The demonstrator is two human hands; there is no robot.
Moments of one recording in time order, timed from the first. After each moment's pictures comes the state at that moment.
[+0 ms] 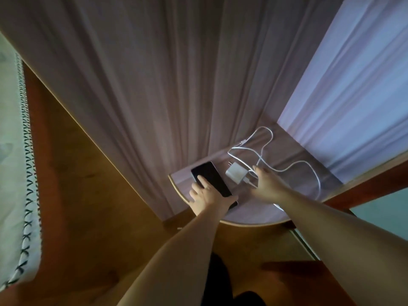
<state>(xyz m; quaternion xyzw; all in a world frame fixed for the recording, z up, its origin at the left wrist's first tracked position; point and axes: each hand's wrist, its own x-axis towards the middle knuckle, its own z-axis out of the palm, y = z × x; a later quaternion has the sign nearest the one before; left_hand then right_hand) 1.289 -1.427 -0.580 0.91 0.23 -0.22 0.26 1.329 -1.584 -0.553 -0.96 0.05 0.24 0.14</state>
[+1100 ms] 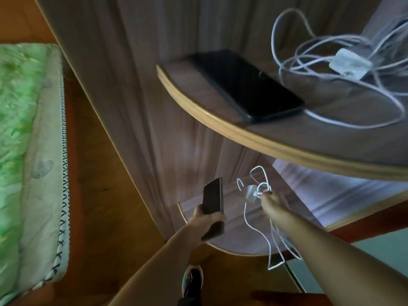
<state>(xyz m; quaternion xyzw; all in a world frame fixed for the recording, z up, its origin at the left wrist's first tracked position) 1.276 -1.375 -0.473 0.62 0.26 -0.30 0.67 1.339 -1.566 -0.429 -0.88 0.24 0.12 0.39</state>
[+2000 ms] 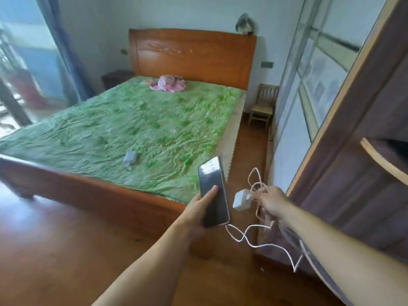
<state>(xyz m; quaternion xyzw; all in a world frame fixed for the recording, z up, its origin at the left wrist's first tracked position) 0.895 -1.187 -0.252 0.40 0.36 0.14 0.83 1.063 -1.299 -0.220 -0.84 -0.22 0.30 0.40</state>
